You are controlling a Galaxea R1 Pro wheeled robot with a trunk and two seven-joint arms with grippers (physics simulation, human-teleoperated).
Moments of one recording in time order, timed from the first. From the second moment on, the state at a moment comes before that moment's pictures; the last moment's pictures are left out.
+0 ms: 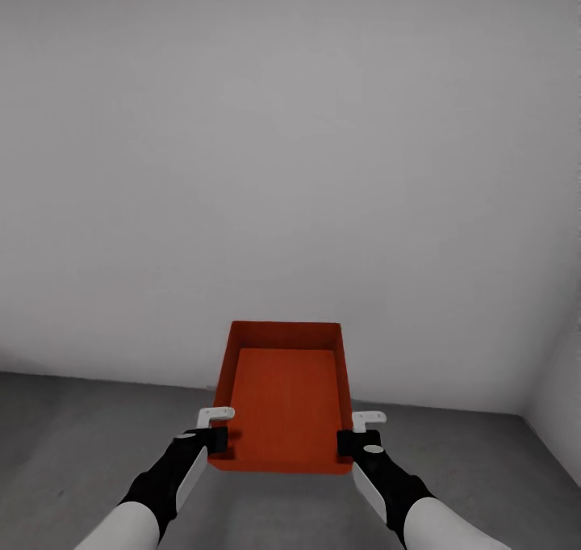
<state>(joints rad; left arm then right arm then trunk) -0.57 -0.07 -0.04 -0.56 0.09 0.33 0.13 -0.62 0.10 0.29 -0.36 -0.23 0.08 -0.24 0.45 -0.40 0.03</state>
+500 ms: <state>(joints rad) -0.57 -0.07 -0.04 -0.57 0.08 0.33 0.13 -0.62 0.10 0.29 -0.36 -0.23 0.07 -0.23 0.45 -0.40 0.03</state>
